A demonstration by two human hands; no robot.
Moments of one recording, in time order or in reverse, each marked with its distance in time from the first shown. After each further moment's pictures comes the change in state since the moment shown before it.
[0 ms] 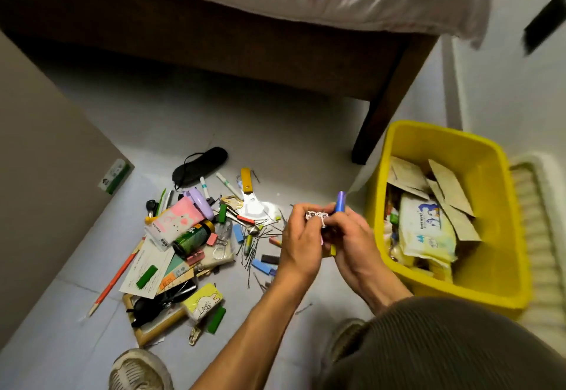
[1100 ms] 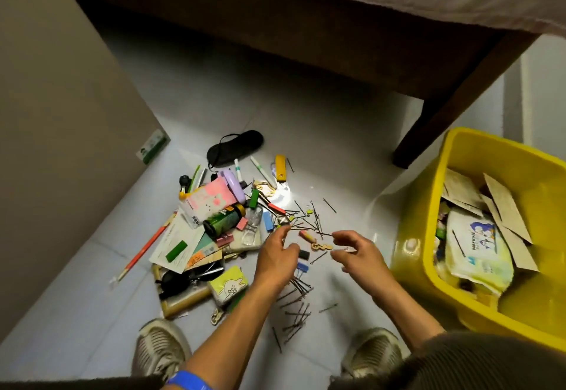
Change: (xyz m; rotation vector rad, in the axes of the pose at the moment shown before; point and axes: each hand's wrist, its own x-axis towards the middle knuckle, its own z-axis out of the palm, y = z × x) left_hand 0.034 -0.090 -0.106 0.331 0.125 -0.307; right_hand 0.030 0.071 -0.001 -0.896 -0.111 0.153
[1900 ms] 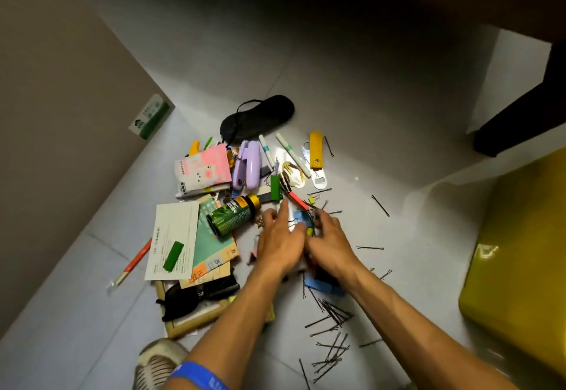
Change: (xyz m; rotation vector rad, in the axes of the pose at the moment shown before) left_hand 0.129 -0.045 -0.026 0.302 0.002 -0.139; right_hand 0.140 -0.001 0.134 -0.045 -0.196 0.054
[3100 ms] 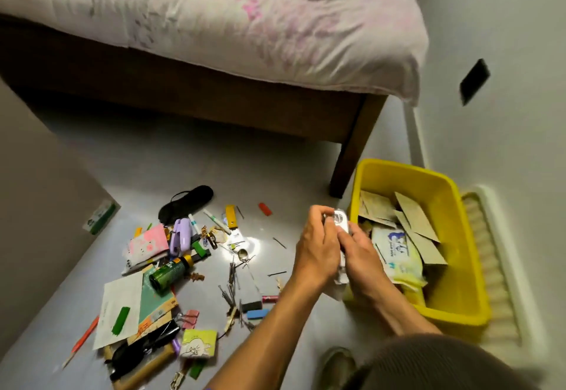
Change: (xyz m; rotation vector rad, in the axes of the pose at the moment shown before) left_hand -0.250 0.199 0.062 -0.271 -0.048 0.697; right_hand -0.249 -0.026 -0.189 0.585 0.519 -0.245
